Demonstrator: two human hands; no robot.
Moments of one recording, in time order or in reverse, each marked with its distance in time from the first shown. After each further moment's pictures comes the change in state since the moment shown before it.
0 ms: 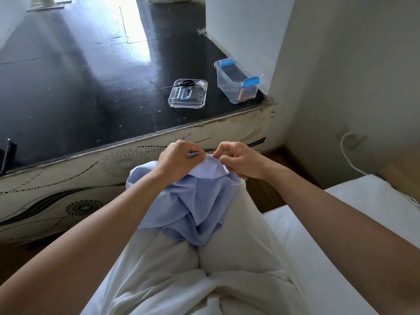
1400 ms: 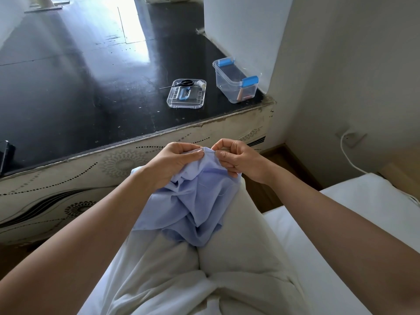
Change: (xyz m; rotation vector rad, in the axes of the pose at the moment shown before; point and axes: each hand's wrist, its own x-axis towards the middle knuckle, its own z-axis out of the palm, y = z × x) left_hand -0.004 -0.004 -0.008 -0.694 -0.226 -0.181; right_hand 0.001 0.009 0.004 0.389 -0.012 -0.044
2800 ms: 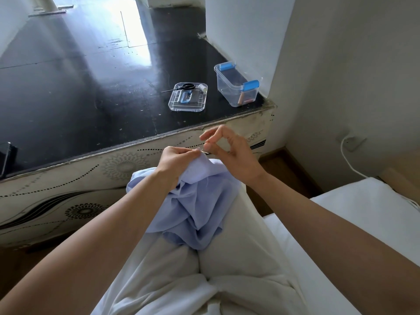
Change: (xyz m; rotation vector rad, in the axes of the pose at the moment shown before) left_hand 0.004 0.009 0.019 -0.018 0.411 -0.202; right_hand 0.021 -0.003 0.020 -0.172 0.333 -0.531
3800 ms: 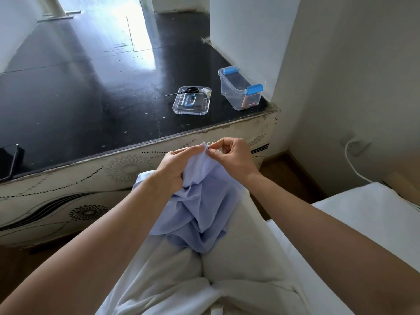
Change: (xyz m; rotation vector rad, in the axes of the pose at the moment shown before) left_hand 0.001 0.003 -0.006 -0.412 -0.112 -0.160; right_hand 0.005 0.009 0.012 -0.157 0.147 0.381
